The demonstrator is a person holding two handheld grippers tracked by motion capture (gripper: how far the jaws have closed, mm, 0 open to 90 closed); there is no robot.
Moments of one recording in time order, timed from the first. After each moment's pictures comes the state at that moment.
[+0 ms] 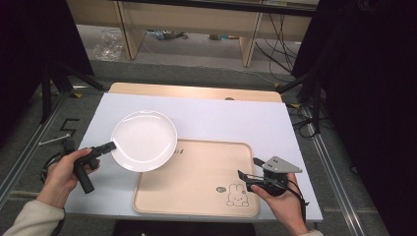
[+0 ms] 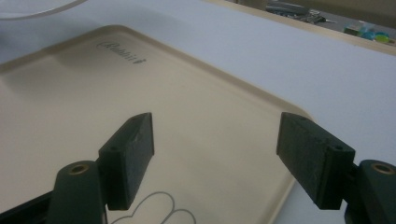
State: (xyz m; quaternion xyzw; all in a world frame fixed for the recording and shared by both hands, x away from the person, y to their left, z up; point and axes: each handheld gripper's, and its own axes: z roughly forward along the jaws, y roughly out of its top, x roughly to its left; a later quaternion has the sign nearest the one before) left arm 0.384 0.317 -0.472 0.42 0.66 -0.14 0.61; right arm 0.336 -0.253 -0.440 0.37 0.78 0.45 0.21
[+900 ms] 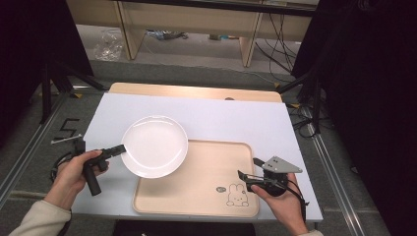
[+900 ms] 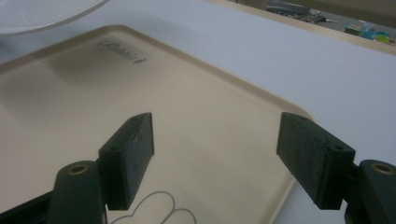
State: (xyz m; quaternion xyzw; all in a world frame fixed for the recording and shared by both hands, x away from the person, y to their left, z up) left arm 0.384 0.292 -0.469 0.45 0.64 -0.16 0.60; right arm 0.336 -0.253 -0.440 0.37 0.78 0.45 0.21
